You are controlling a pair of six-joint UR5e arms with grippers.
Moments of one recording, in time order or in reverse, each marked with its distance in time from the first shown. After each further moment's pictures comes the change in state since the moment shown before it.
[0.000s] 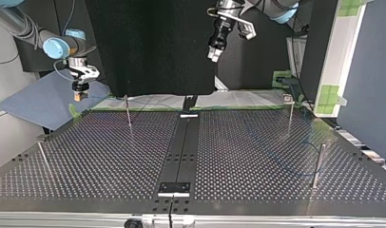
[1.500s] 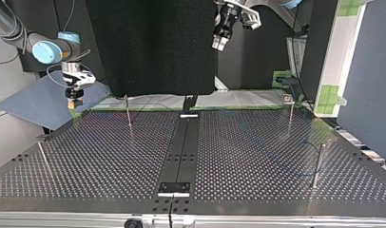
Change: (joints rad) left arm 0.002 0.001 -0.136 0.204 0.024 -0.041; right arm 0.033 -0.136 -0.016 0.130 0.029 -0.070
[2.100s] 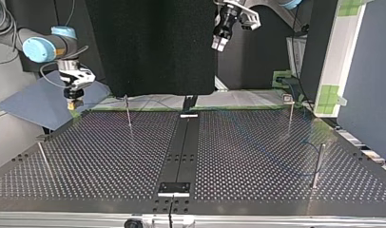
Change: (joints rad) left arm 0.000 0.000 0.005 -0.004 -0.001 -0.026; right arm 0.039 -0.148 0.036 0.148 0.000 0.011
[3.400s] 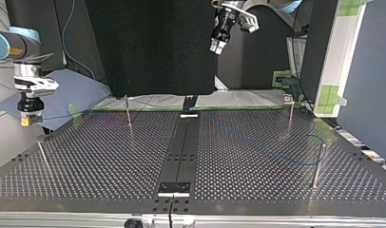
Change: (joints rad) left arm 0.000 0.000 0.040 -0.064 0.001 -0.001; right arm -0.120 -0.163 -0.075 -0.004 -0.120 0.010
